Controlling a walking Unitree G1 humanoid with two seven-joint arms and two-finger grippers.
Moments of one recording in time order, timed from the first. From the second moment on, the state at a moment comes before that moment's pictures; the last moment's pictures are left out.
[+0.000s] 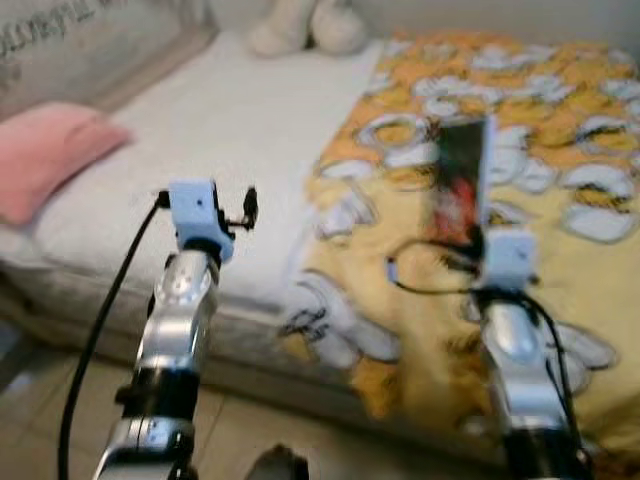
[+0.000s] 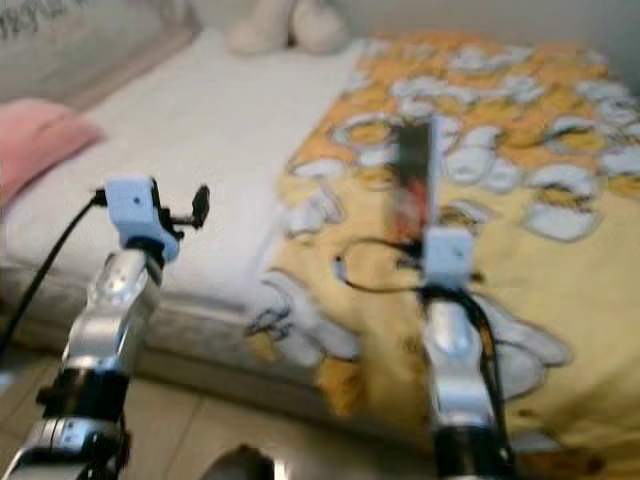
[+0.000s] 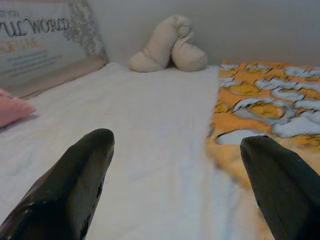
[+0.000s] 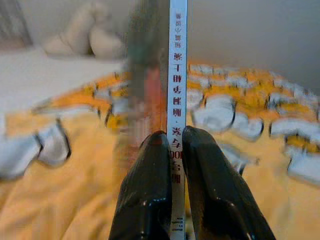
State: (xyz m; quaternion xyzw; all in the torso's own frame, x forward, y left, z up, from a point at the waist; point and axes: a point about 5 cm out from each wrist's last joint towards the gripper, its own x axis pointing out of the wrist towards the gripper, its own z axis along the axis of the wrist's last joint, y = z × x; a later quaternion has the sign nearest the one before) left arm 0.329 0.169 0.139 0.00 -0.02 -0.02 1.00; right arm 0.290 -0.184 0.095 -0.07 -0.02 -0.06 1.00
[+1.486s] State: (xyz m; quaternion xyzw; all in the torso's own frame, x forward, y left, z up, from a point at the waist) left arm 0.324 0.179 0.119 -0.01 0.00 -0.02 1.00; right arm 0.290 -0.158 0.088 -0.08 -0.02 -0.01 1.00
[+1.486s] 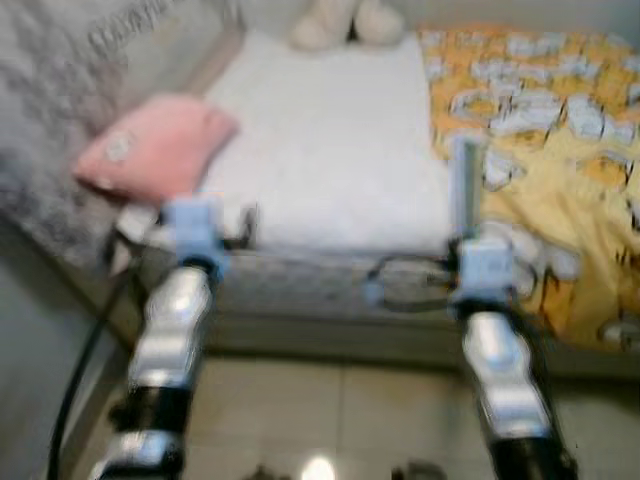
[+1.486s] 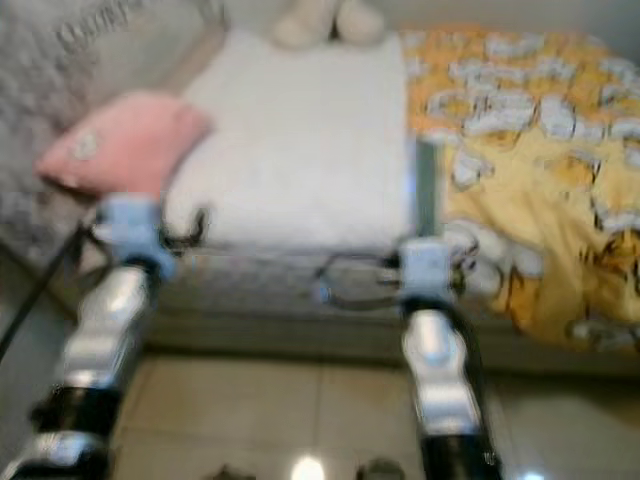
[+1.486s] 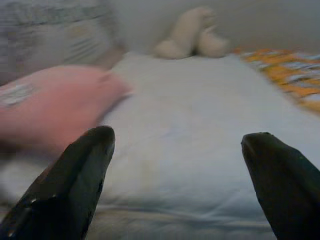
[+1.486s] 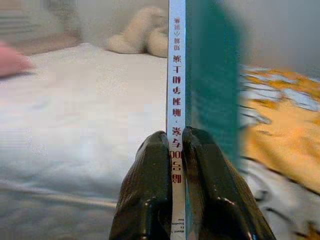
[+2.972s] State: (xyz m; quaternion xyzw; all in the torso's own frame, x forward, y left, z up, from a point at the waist) left arm 0.310 0.148 0.125 0.00 -0.04 -0.06 1.00; right arm 0.272 -0.180 0.084 -0.07 0.00 -0.03 1.00
